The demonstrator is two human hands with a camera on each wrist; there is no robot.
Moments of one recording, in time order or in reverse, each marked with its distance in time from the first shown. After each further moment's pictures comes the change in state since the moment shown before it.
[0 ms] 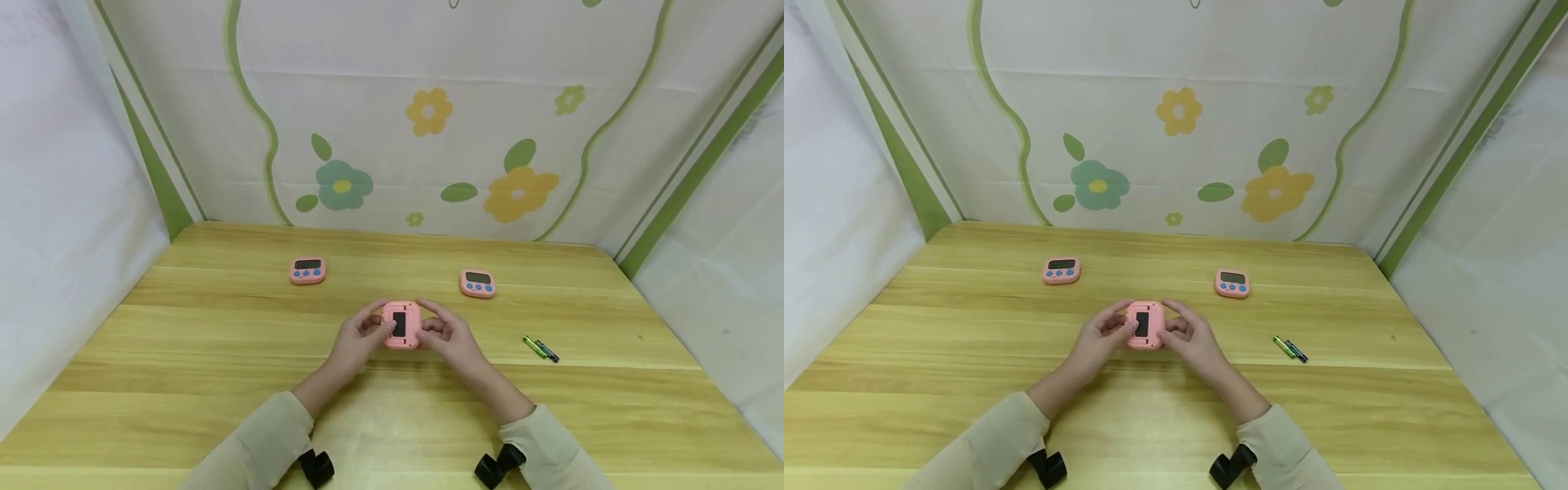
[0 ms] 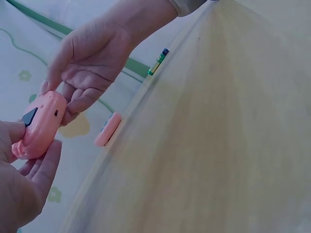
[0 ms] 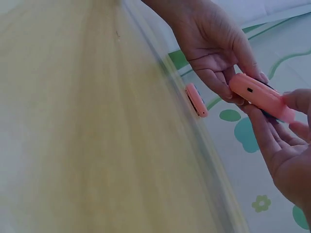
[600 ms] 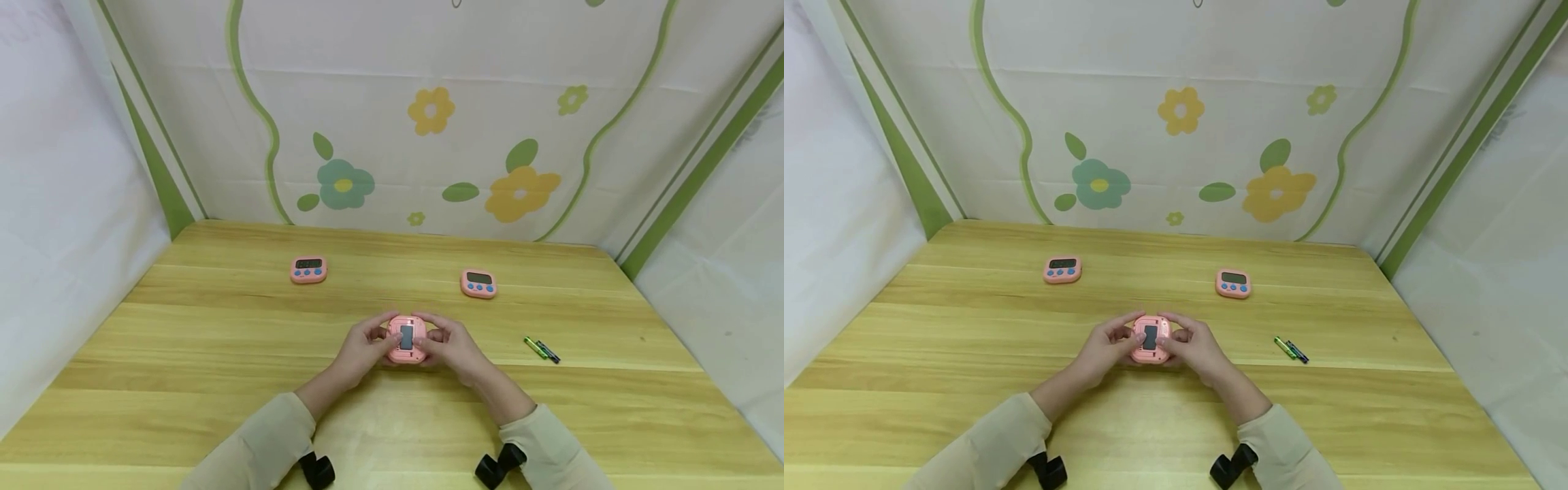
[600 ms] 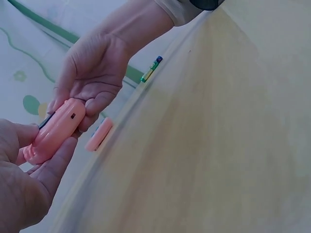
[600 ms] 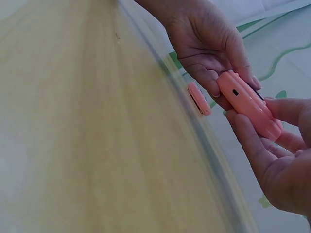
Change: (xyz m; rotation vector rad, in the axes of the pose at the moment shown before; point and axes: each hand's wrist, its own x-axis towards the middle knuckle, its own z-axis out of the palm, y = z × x) left_hand -0.009 0.015 0.006 -0.101 -0.150 -0.107; right_hand 0.000 0.003 -0.001 0.040 -0.025 0.291
